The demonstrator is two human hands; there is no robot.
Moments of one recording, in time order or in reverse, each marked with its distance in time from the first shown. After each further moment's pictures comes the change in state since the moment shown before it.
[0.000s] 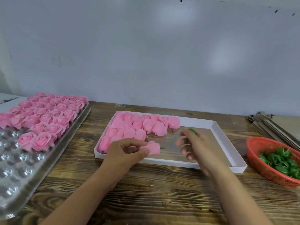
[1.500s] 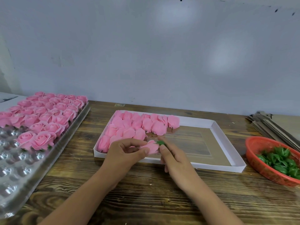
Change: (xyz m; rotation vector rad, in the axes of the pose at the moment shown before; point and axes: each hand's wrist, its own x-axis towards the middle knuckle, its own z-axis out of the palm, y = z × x) left_hand -0.002 0.000 0.004 -0.049 0.001 0.028; right_hand -0.039 0.020 0.050 -0.351 -0.207 -0.370
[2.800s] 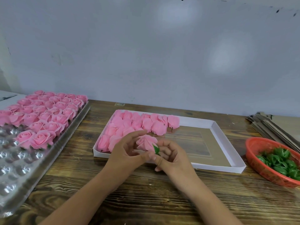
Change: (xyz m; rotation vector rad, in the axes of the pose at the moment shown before) left_hand -0.004 -0.002 0.006 -0.019 -0.092 0.139; right_hand -0.002 0.002 0.009 0.471 0.008 0.092
